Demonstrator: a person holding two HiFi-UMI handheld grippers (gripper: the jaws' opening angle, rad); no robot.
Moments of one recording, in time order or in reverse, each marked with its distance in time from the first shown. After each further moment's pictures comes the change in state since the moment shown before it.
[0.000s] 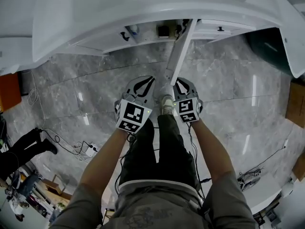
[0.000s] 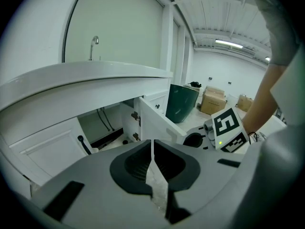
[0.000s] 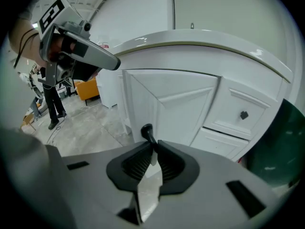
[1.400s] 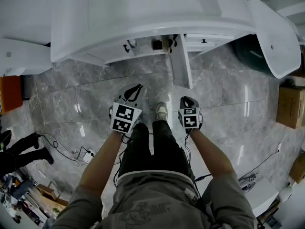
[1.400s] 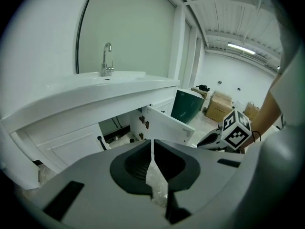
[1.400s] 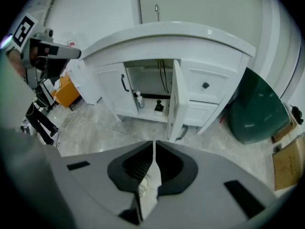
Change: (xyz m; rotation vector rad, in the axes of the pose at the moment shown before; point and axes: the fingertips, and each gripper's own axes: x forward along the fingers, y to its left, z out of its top) left arm -0.074 0.002 0.036 -0.111 0.030 0.061; right arm -0.106 -0.024 -0.045 0.311 0.290 -0.122
